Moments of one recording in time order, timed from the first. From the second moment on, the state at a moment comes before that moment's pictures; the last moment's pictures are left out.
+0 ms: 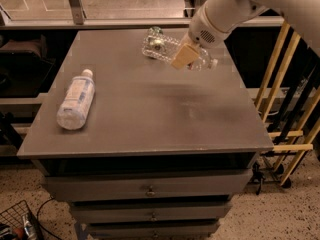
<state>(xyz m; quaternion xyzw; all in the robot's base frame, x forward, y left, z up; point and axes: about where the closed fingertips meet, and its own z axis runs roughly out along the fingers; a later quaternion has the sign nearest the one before) 0.647 -0.068 0.924 -0.56 0.76 0.07 0.31</state>
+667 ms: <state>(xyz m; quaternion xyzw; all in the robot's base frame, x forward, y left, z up) 0.715 -0.047 0.896 -0.55 0.76 0.08 0.34</state>
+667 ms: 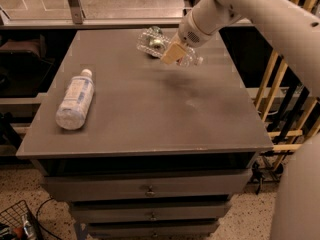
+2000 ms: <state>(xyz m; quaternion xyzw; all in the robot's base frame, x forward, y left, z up) 0.762 -0.049 0.853 -0.53 0.77 0.10 0.34</state>
